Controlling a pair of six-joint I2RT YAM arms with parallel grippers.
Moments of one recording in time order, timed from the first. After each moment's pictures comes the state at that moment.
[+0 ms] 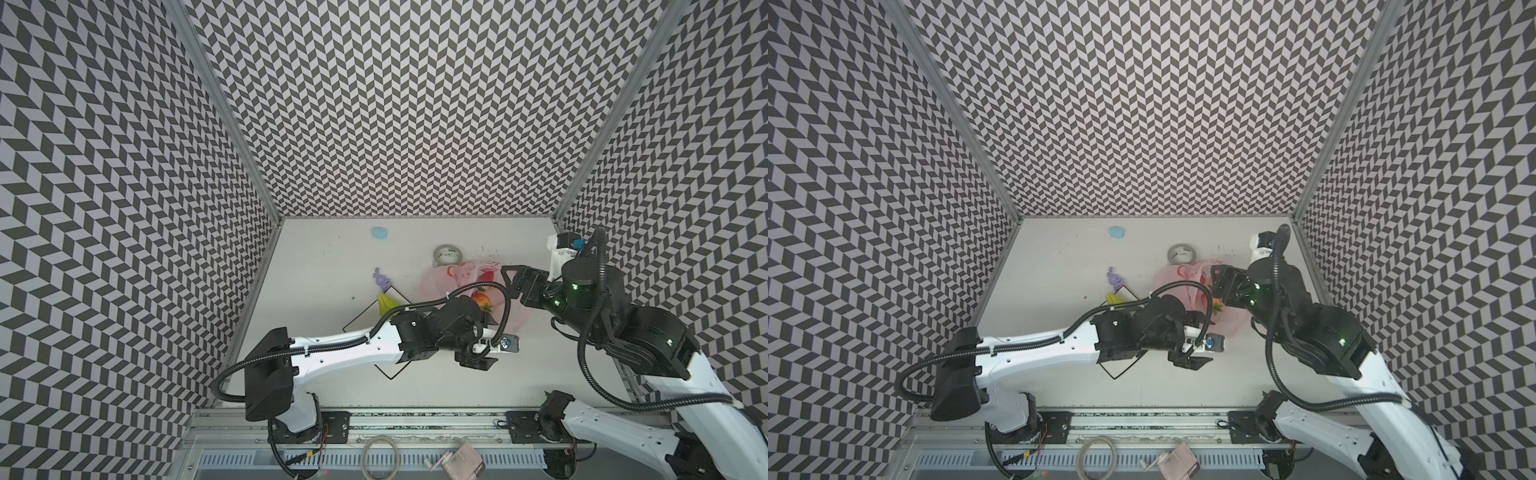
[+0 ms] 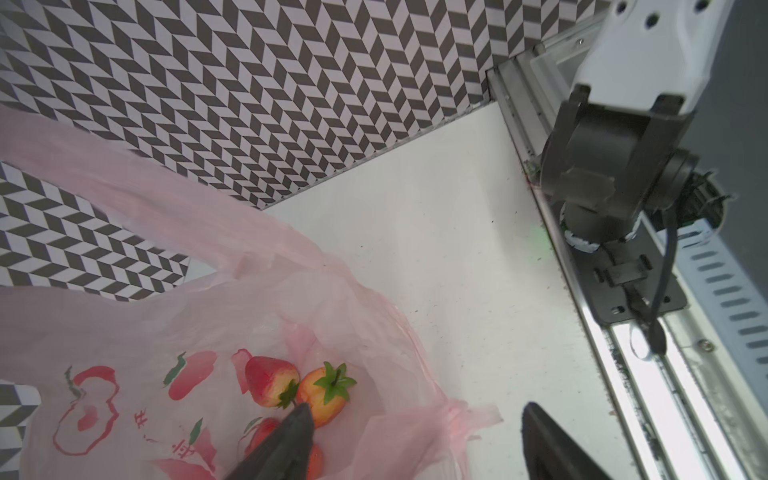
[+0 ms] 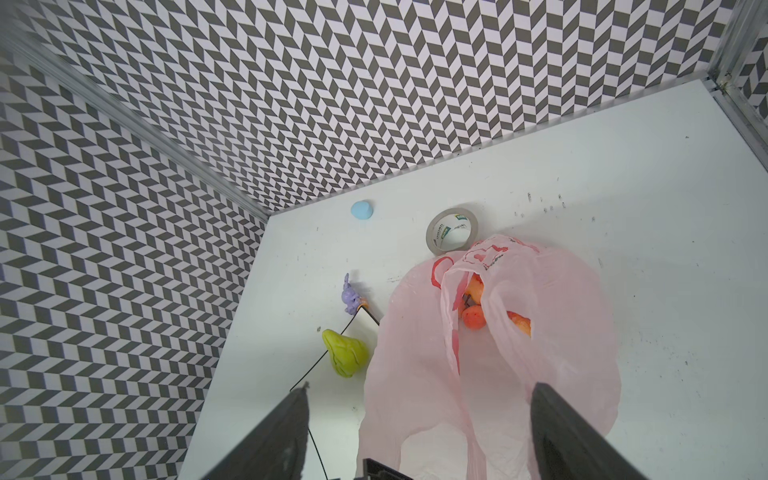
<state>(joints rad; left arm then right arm) -1.24 1.59 1.27 -0.28 0.11 0.63 0.74 0.91 1.41 -1.03 0.38 0.74</state>
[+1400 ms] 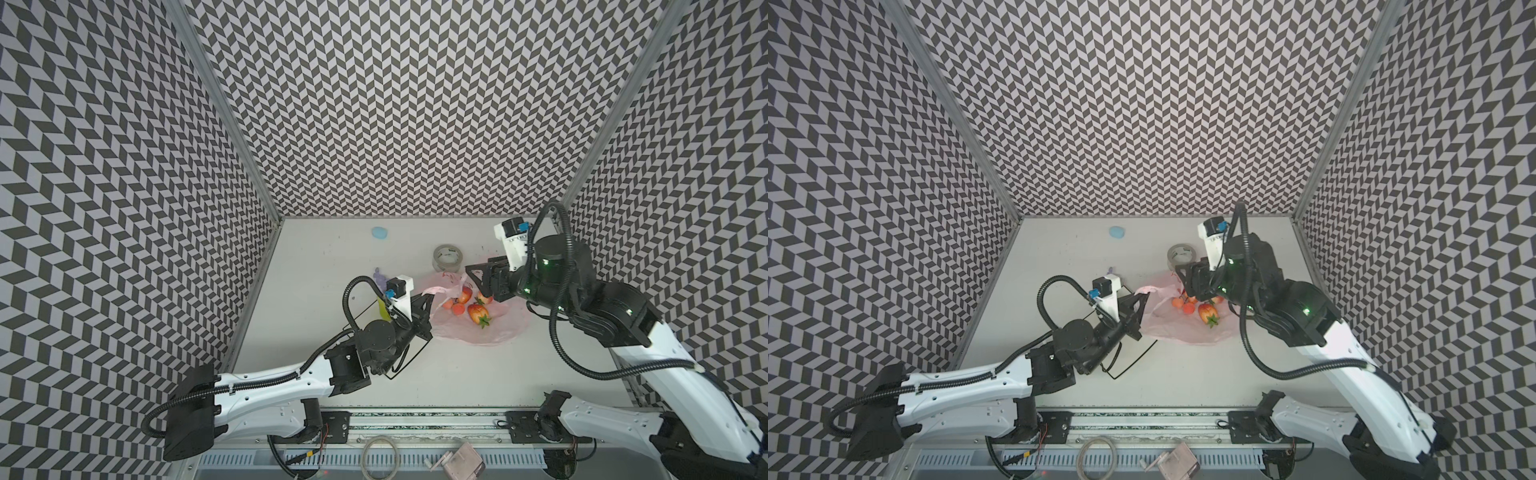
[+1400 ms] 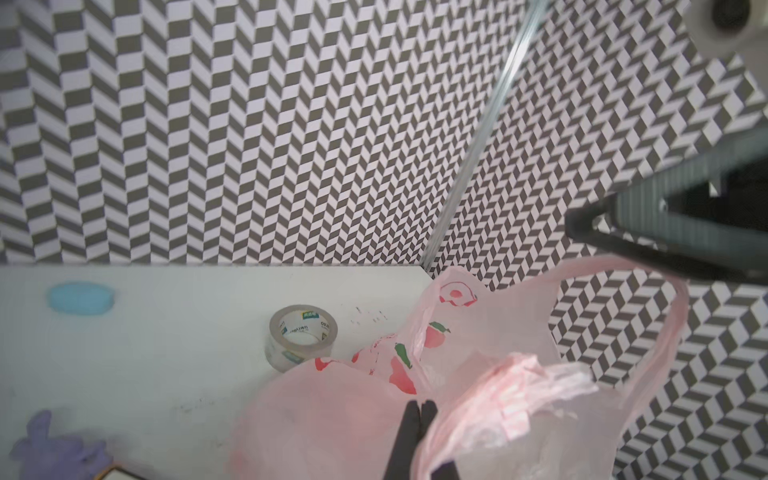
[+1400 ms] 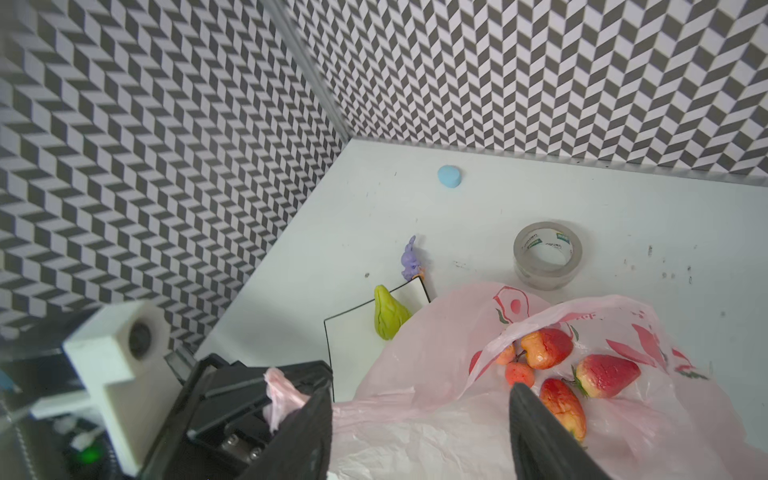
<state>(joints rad) -1.21 1.06 0.65 0.44 -0.59 -0.46 0.74 1.08 1.45 -0.88 0.05 0.35</state>
